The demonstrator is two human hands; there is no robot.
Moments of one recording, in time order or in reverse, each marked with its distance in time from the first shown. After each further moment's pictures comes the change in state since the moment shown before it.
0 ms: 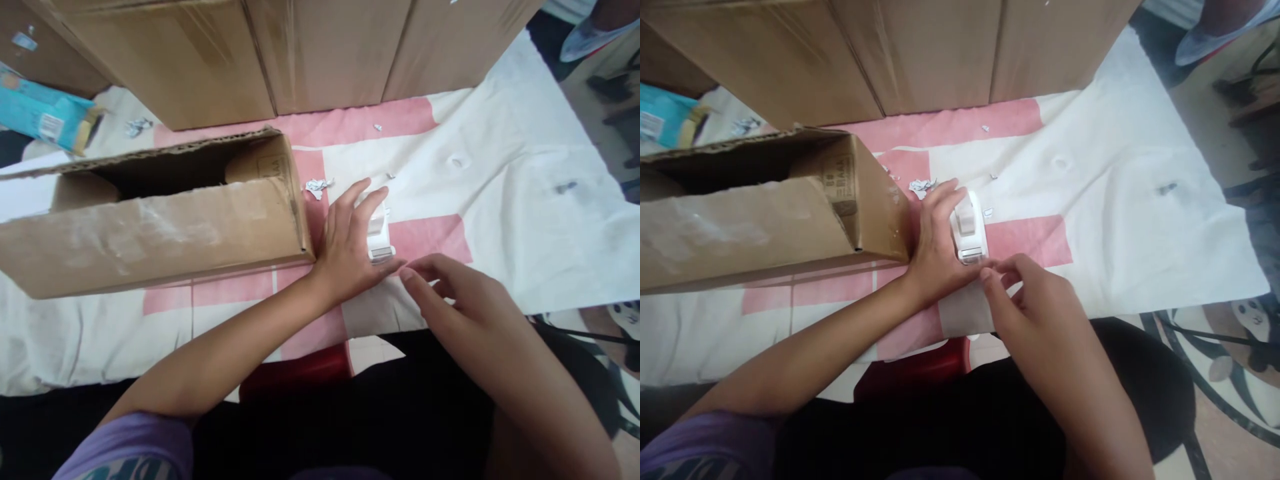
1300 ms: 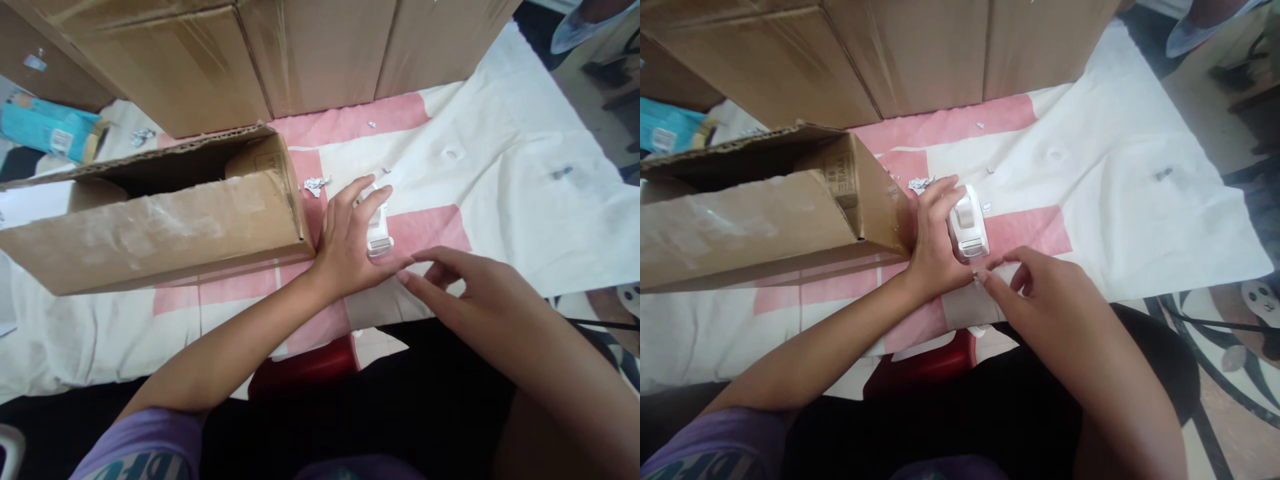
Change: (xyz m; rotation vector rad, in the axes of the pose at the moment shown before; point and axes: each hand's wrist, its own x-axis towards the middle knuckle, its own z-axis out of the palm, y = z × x) left_hand 0.002 0.002 -0.002 -0.024 0.036 0.090; right_hand -0.001 0.009 -0.010 -0.239 -0.008 -0.006
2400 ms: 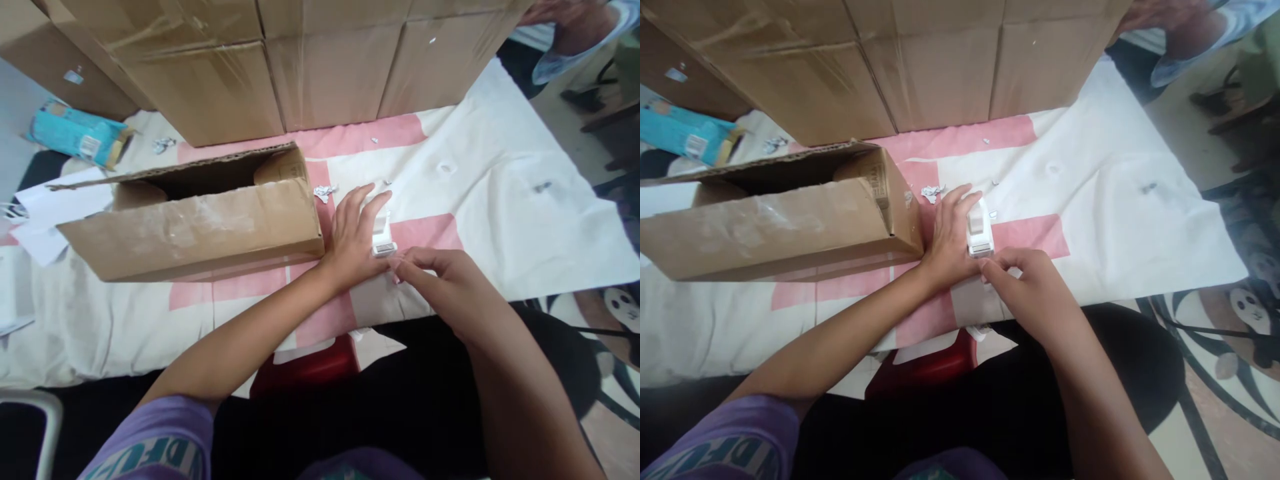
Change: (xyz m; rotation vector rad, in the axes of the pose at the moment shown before) left_hand -0.001 -0.006 0.003 0.094 -0.082 -0.049; right_hand 0.010 -0.015 0.015 0.480 -0.061 -0.058
